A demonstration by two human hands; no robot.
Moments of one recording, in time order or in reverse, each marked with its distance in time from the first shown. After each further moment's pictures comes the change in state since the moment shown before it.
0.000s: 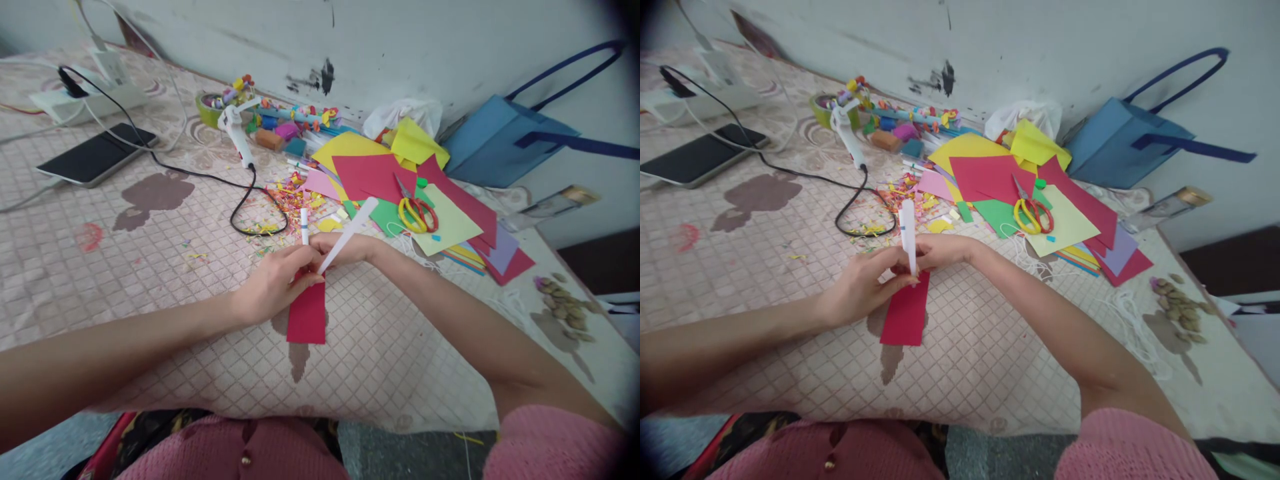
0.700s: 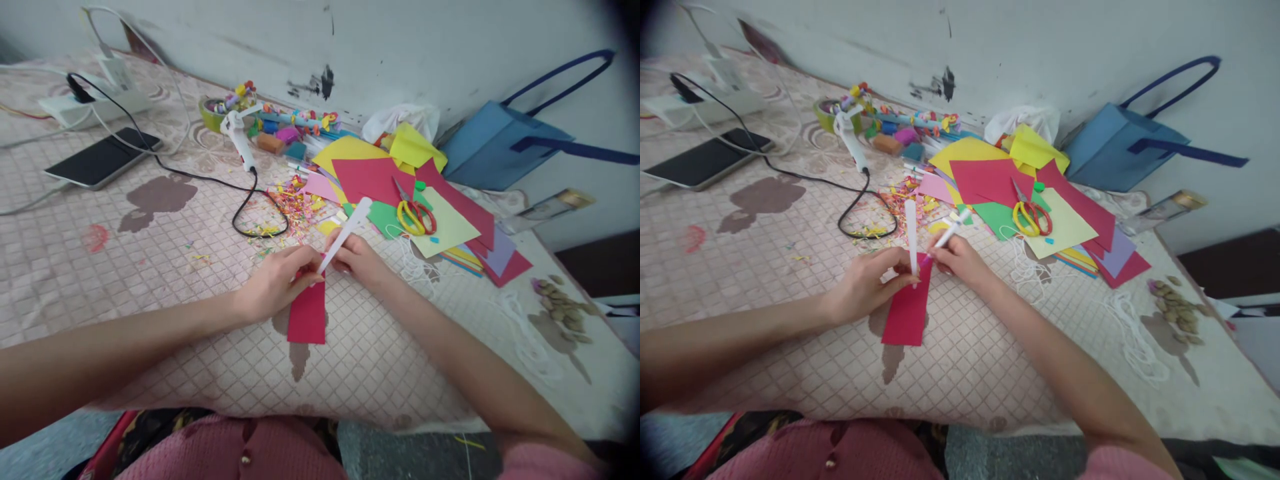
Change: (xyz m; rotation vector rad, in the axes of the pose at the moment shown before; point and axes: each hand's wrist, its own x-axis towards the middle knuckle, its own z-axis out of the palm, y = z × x) left_hand 0.000 -0.002 0.000 -0.010 0.001 0.011; right_hand -0.035 0.019 0.044 0.375 0.788 -0.050
